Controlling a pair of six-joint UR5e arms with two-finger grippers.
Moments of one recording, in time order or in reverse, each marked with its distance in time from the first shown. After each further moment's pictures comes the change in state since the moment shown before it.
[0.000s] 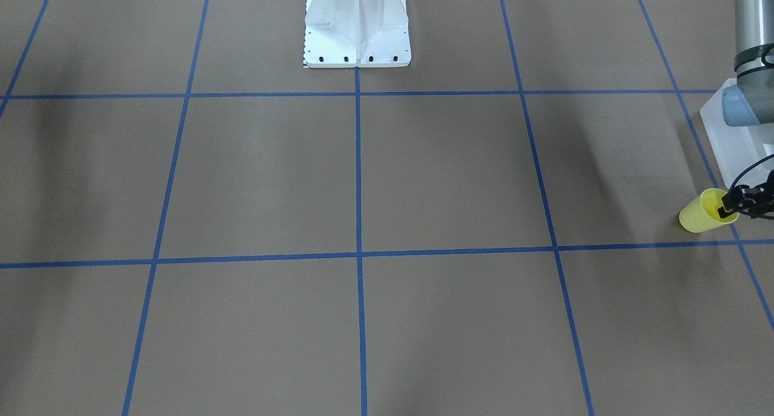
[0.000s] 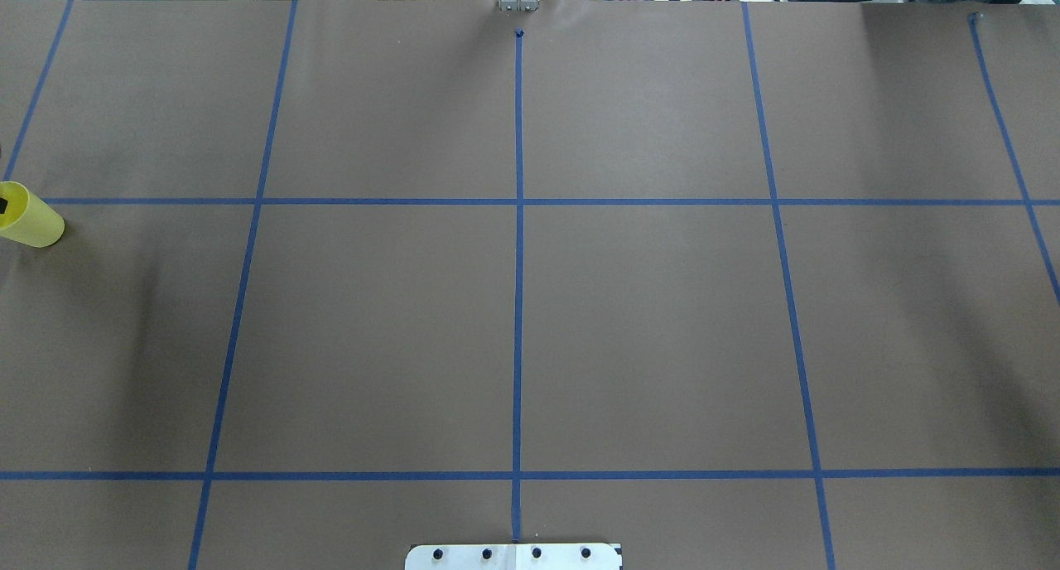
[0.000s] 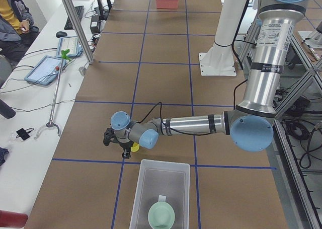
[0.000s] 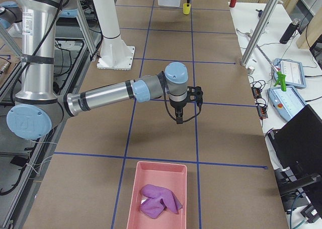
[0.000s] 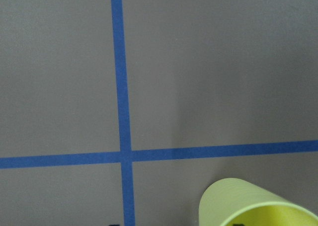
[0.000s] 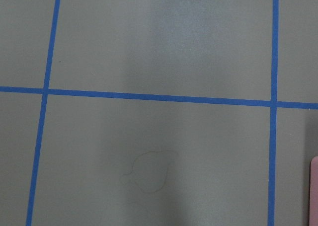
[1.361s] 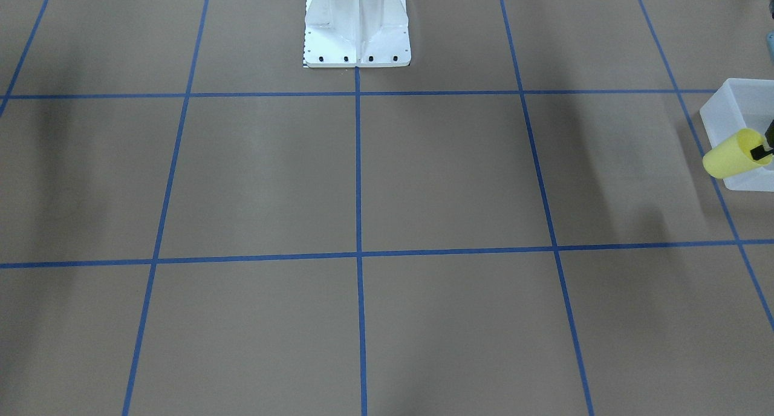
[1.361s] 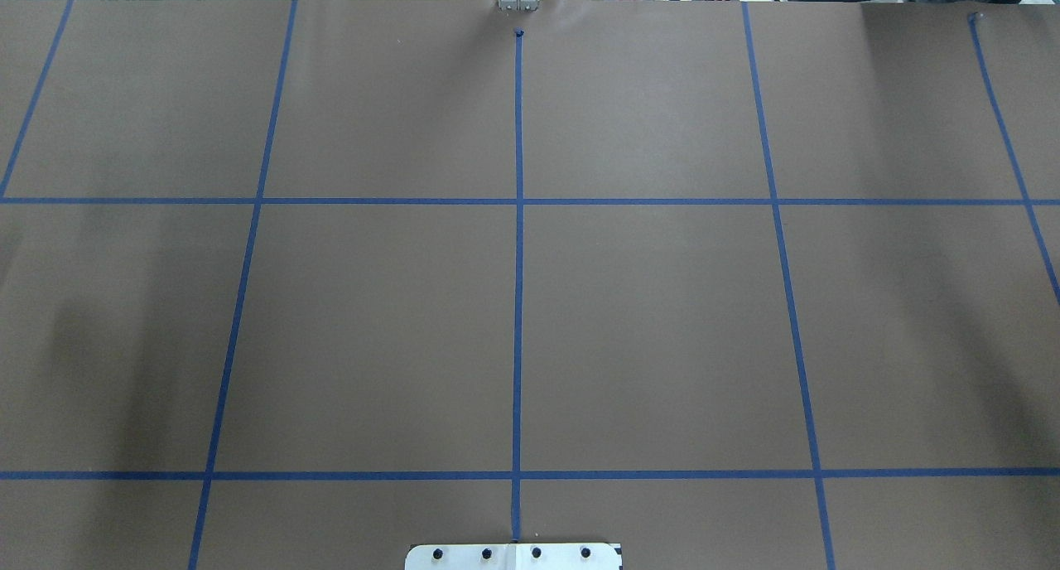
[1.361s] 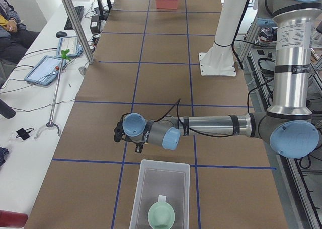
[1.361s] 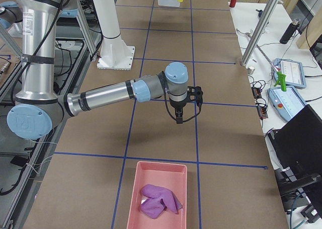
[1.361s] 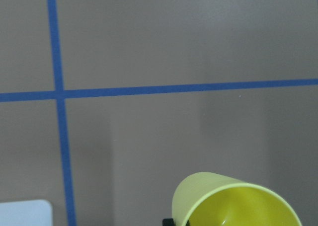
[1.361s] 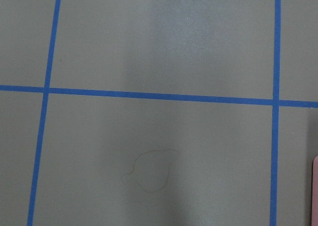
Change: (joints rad) left arm -0.234 0.200 -0.278 0.233 -0.289 0.356; right arm -0.007 0.000 0.000 0.000 0.002 0.004
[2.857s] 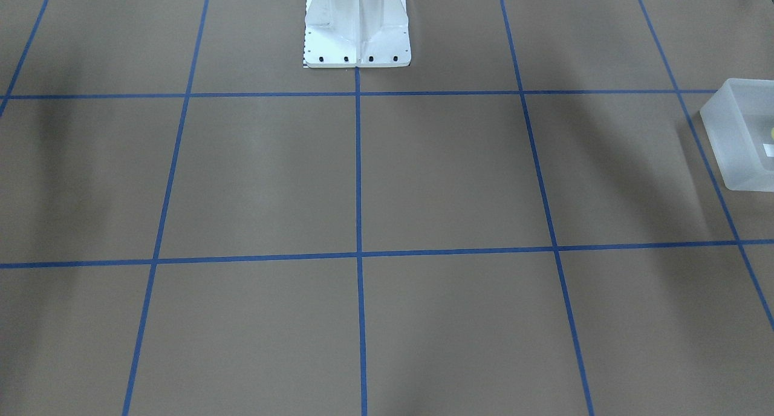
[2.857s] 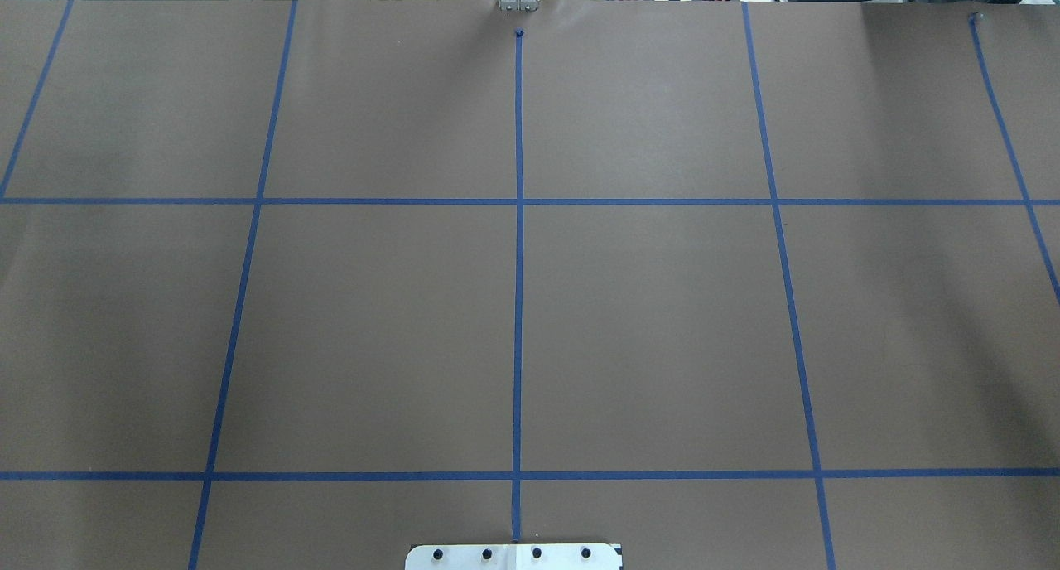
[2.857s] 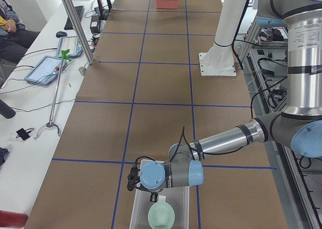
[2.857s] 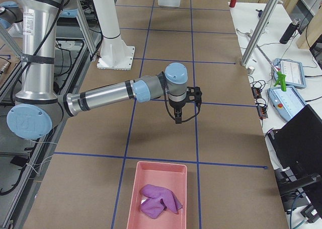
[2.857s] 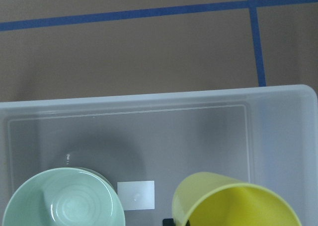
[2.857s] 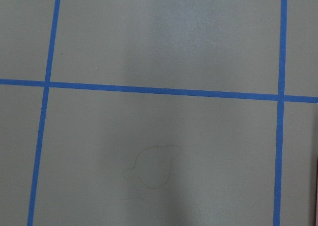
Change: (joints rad) left arm -0.114 0.059 0.229 -0.051 0.139 0.216; right arm -0.013 -0.006 0.000 0.000 0.004 0.000
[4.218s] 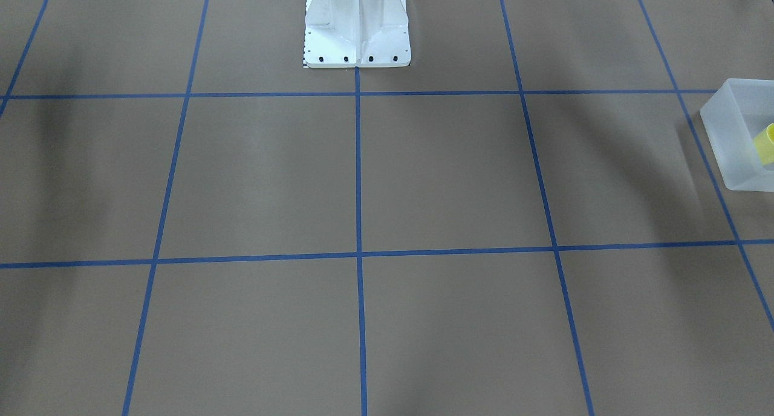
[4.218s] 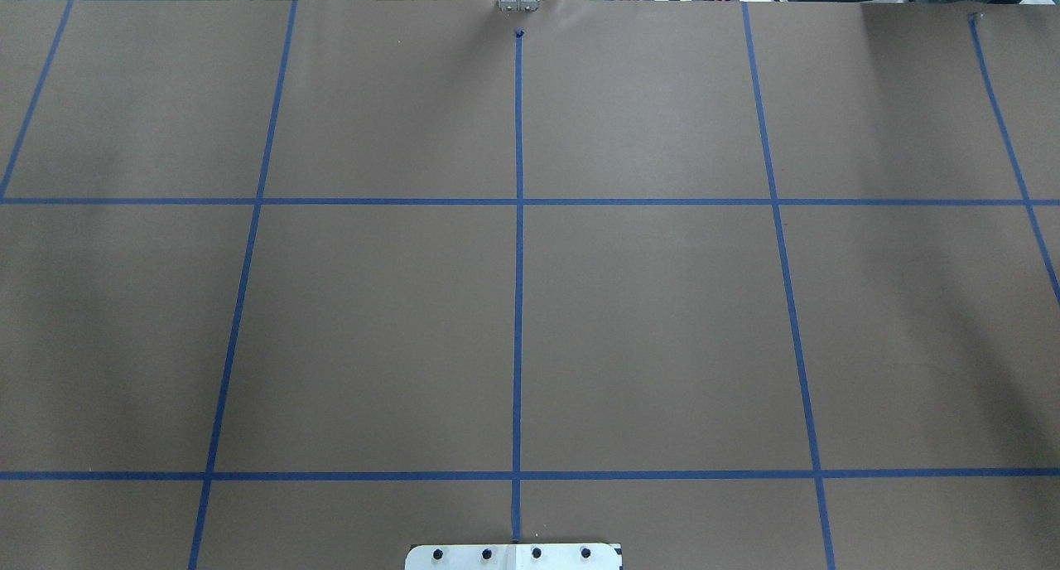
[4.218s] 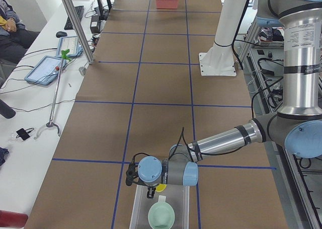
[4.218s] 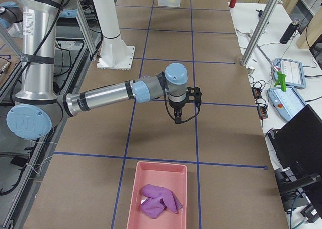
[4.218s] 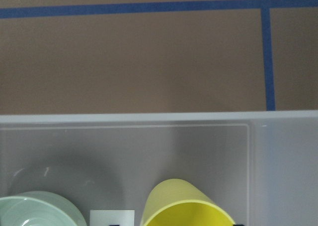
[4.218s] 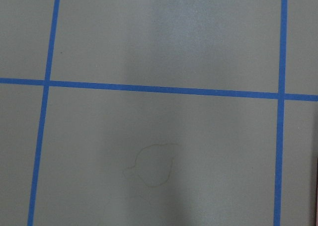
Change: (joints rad) left arm 0.054 -0.010 -0.015 -0.095 -0.008 -0.116; right arm 0.000 -0.001 0.000 0.000 0.001 0.000
